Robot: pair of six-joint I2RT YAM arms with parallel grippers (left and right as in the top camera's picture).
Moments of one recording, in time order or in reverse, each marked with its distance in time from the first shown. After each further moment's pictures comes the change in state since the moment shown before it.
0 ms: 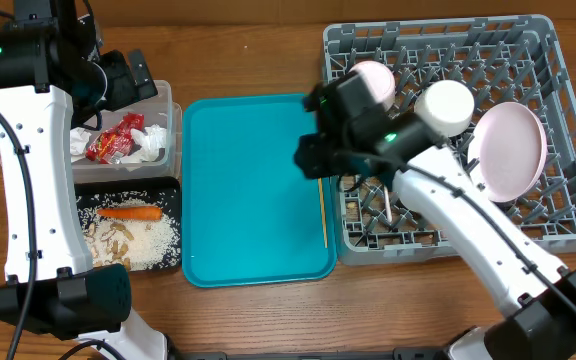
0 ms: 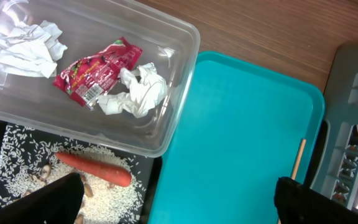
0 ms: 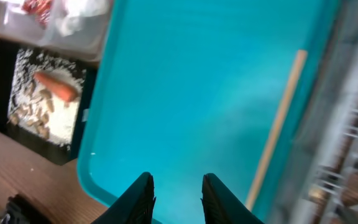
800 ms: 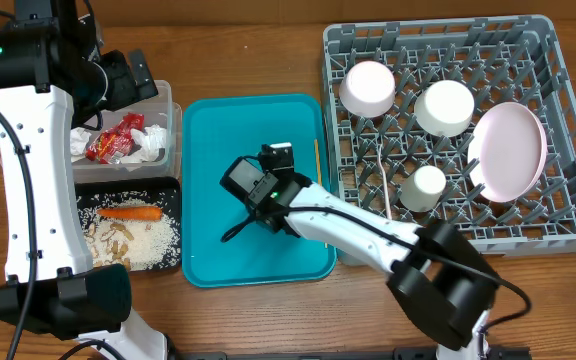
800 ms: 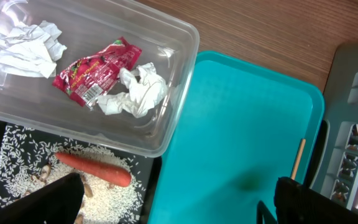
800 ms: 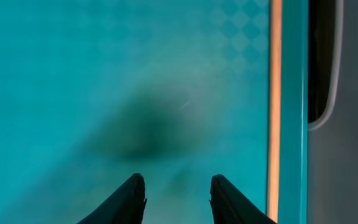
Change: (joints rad) left arm -0.002 0.000 0.000 0.000 0.000 0.000; right arm 0.321 0.325 -0.078 0.127 0.659 0.396
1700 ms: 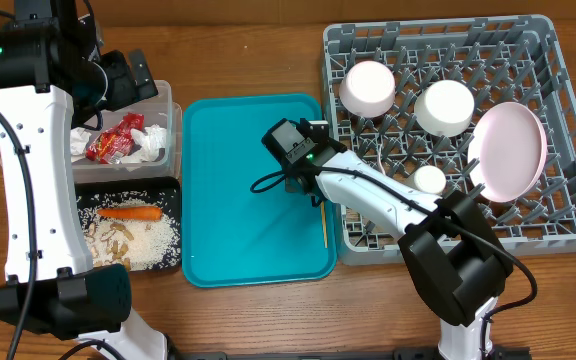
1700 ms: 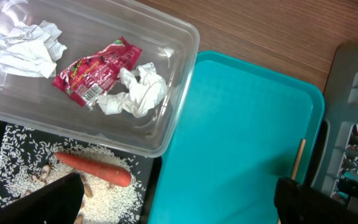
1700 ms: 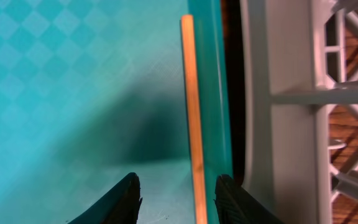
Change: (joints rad) left arm 0.000 0.000 0.000 0.000 0.000 0.000; right arm -0.207 0.025 -0.003 0.029 -0.103 -0.082
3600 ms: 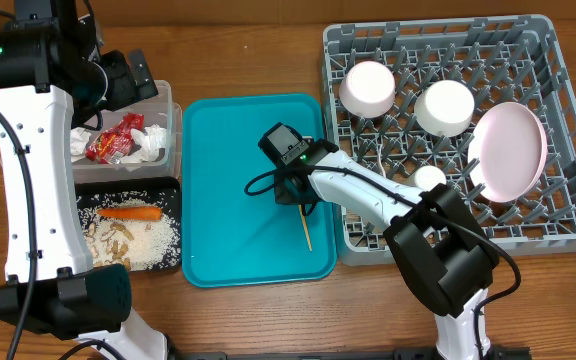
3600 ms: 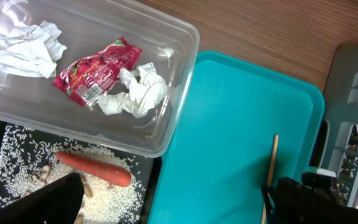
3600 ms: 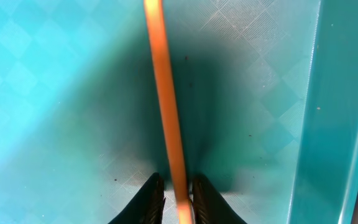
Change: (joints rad) left arm 0.000 0.000 0.000 0.000 0.000 0.000; right arm 0.006 0.068 0.016 -0.002 -0.255 -0.030
